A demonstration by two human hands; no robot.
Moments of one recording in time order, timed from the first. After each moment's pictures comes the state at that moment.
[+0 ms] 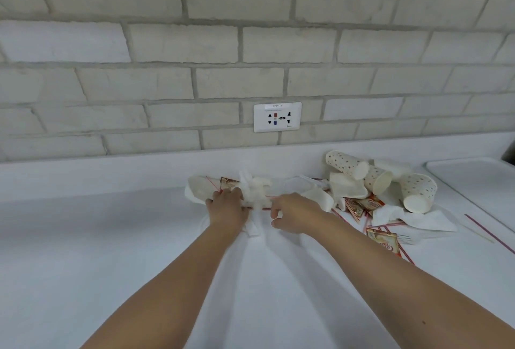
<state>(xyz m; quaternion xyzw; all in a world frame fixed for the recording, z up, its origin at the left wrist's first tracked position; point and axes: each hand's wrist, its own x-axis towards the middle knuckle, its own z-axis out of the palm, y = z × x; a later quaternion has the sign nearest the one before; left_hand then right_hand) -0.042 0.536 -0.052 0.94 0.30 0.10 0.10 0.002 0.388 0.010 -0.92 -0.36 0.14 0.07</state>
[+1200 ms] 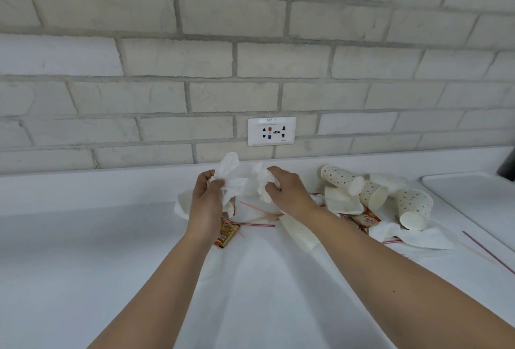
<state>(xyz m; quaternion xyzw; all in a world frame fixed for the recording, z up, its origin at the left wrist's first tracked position) -0.069 0.524 0.021 0.56 0.25 0.31 0.73 0.040 0.405 0.031 -0.85 -0.38 0.01 0.37</state>
